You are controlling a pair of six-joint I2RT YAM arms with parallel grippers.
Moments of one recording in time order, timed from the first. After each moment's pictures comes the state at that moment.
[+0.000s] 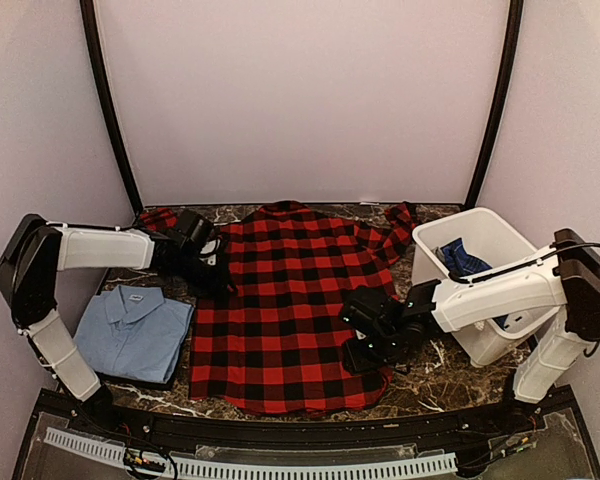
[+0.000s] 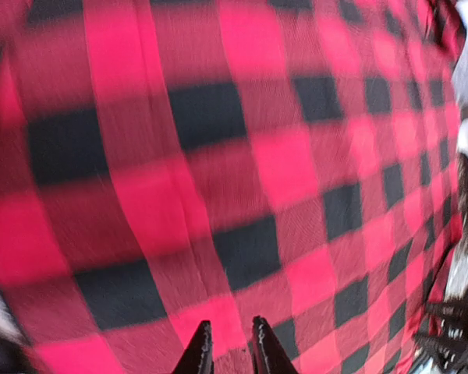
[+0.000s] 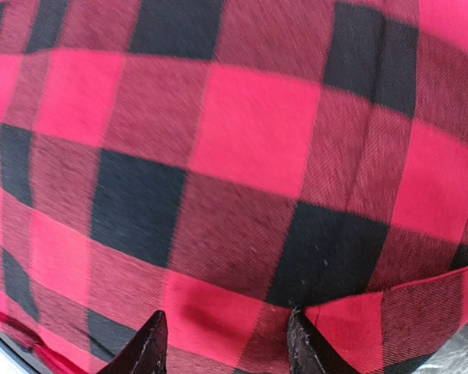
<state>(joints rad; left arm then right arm) -0.48 1.67 1.05 -0.39 0.23 -0.53 1.12 1.62 0.90 -0.49 0.09 0.75</state>
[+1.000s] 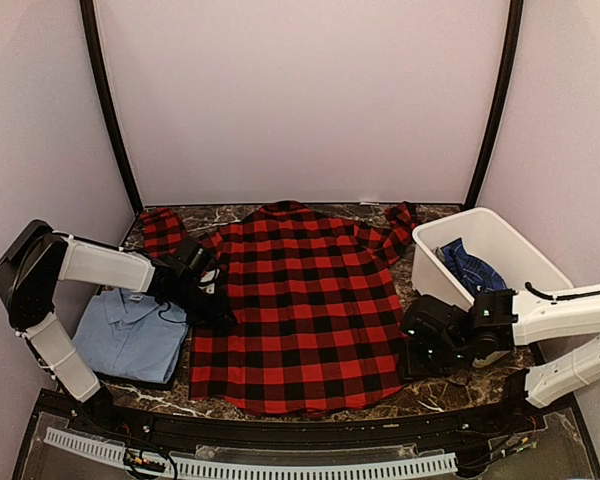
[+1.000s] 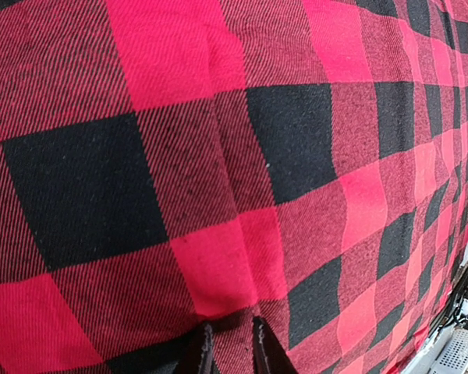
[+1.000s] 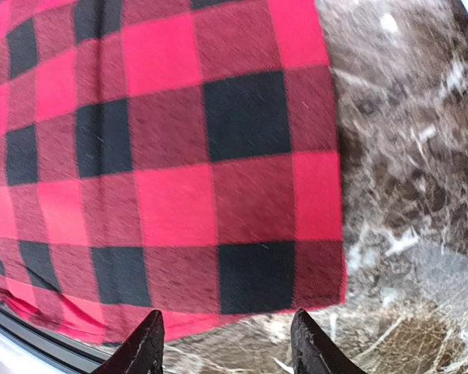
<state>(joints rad) -0.54 1.65 0.82 -0.28 0.32 -0.60 1.12 1.15 0.63 -0.73 0.18 1.07</state>
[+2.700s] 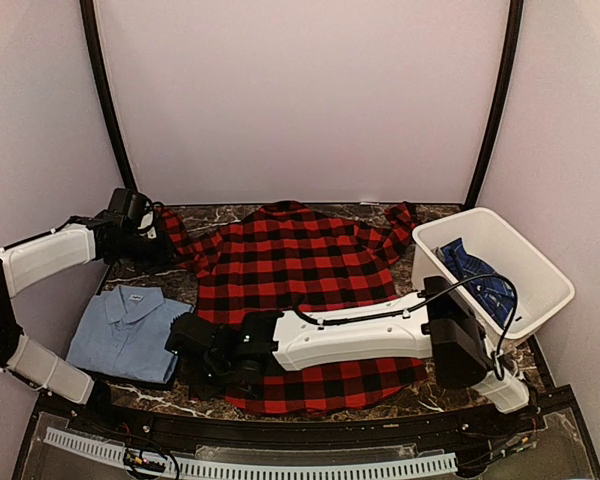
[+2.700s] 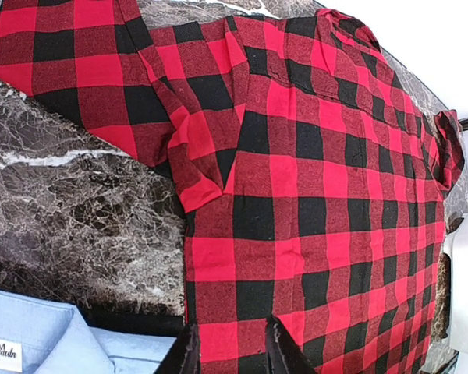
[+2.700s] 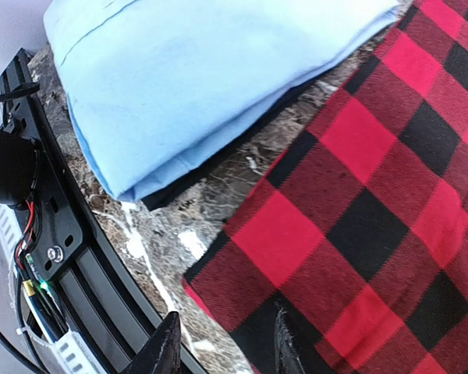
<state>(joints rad) -0.20 1.37 0.96 -0.48 0.19 -0.52 1.46 2.35 2.03 -0.62 0.16 0.58</state>
